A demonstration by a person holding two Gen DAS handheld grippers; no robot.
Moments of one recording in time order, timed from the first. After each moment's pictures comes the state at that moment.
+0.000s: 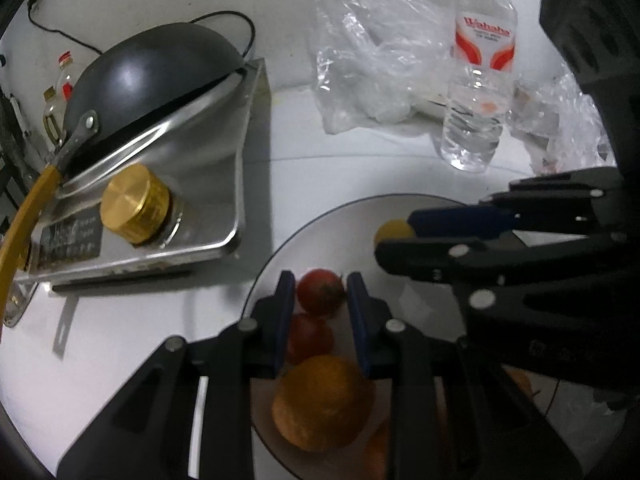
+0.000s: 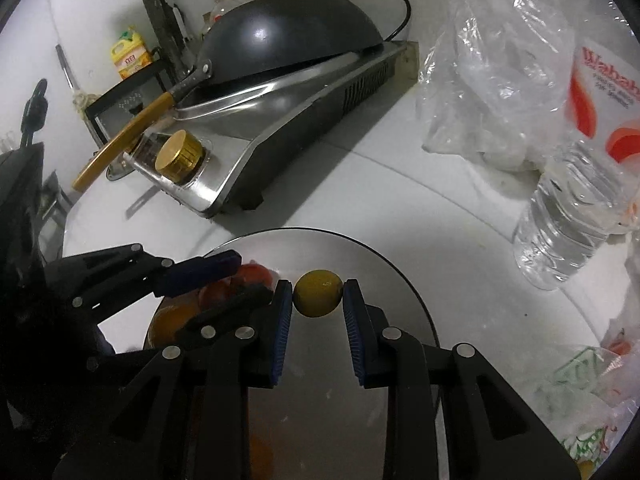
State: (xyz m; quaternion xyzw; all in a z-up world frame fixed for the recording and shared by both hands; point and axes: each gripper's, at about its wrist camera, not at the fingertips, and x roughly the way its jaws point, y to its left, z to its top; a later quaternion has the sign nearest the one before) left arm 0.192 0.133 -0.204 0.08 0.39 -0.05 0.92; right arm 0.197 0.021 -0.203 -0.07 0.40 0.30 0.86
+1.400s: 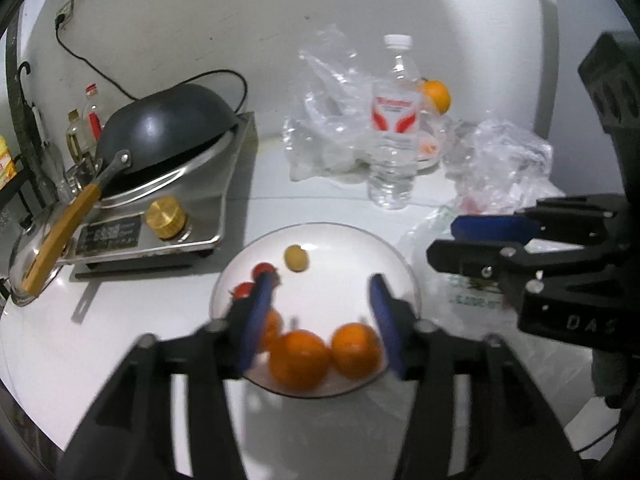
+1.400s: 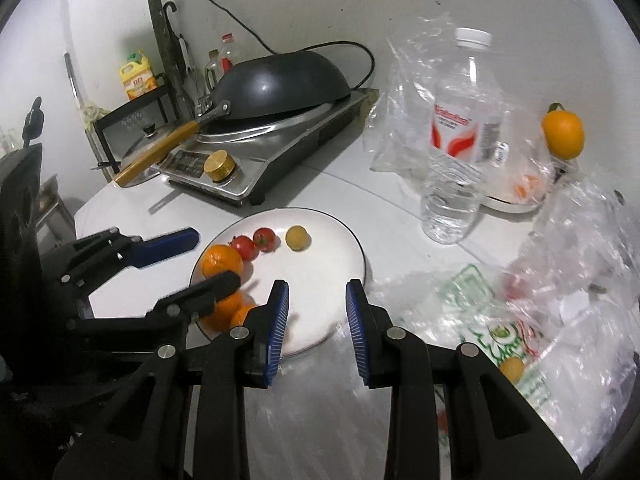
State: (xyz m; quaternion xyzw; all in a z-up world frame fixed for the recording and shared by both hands) left arm 0.087 0.089 -0.139 0.05 0.32 -0.07 0.94; right arm 0.083 -0.055 -0.144 -0.07 0.34 0.26 0.90
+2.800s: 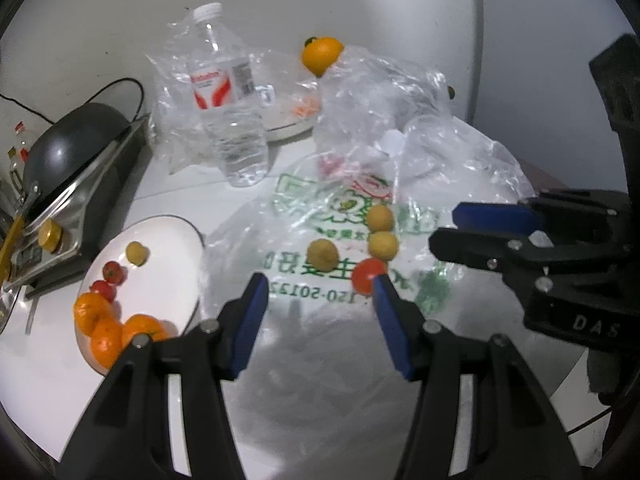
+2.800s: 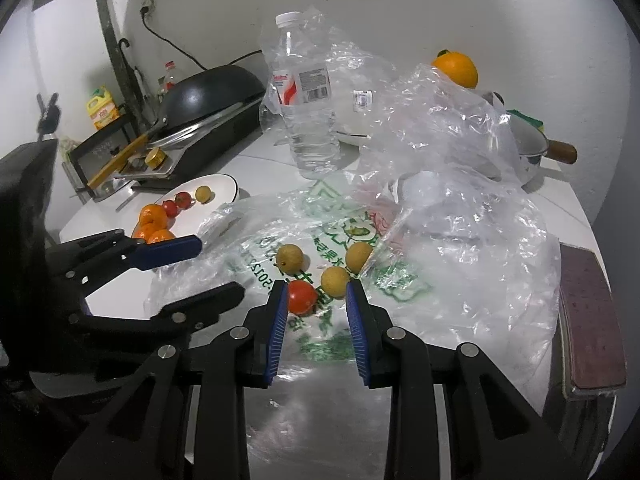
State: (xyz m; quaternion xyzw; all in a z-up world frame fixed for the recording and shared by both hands) left arm 0.076 -0.065 -0.168 0.11 0.37 -0.14 0.91; right arm 0.037 -0.214 -0.172 -0.02 0.34 0.21 0.92
